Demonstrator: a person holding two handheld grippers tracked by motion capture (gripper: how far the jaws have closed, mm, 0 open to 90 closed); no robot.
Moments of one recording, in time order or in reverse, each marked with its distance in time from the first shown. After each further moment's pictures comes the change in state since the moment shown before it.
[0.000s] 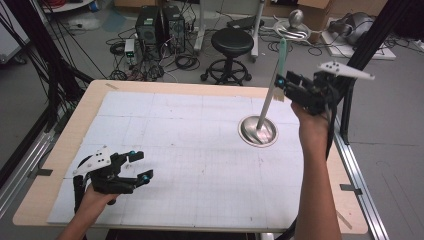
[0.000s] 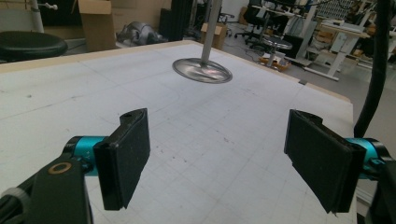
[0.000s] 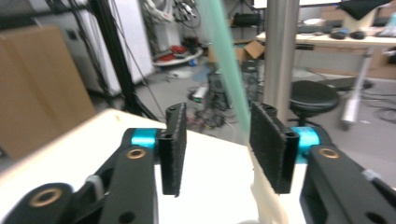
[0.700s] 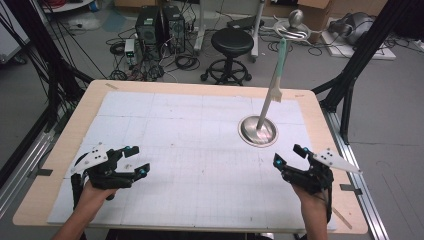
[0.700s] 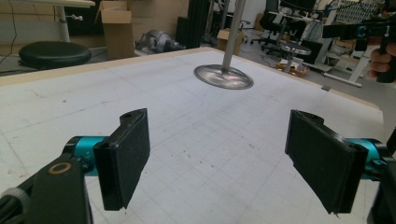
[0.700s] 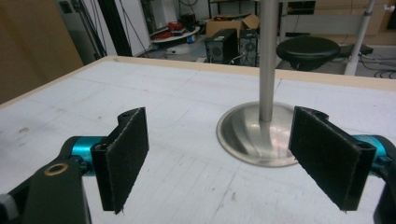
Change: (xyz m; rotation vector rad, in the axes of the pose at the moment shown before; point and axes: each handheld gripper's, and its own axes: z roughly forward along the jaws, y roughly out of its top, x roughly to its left) left arm 0.012 -0.001 -0.004 -0.014 0.063 0.033; right arm 0.008 -0.174 -0.061 0.024 0.012 0.039
